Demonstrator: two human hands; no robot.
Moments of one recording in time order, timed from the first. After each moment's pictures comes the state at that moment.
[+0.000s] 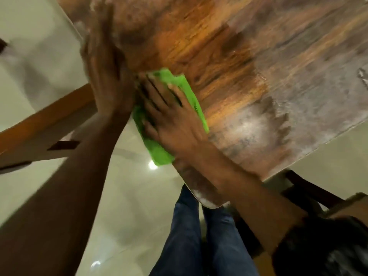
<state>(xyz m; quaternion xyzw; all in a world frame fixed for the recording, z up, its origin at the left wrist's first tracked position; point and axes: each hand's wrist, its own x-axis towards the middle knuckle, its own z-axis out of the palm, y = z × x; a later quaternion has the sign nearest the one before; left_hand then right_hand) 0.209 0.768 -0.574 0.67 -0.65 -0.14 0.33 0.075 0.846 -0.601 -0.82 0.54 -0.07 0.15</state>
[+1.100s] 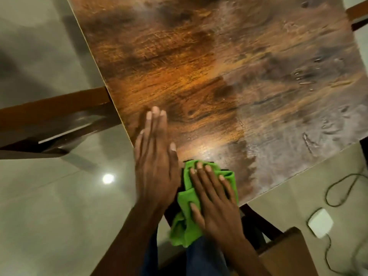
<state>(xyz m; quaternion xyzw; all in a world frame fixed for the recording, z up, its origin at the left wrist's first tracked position) 0.124 0.893 -0.565 0.69 -0.63 -0.25 0.26 -0.052 0.988 -0.582 -0.80 0.58 0.08 0.14</state>
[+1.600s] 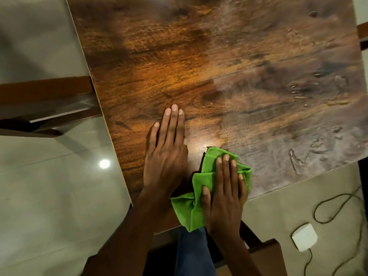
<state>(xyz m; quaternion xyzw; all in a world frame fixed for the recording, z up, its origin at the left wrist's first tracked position) 0.050 0.875 -0.599 0.70 -0.70 -0.13 0.06 -0.119 0.964 -0.587 -0.69 0.71 0.03 0.14</state>
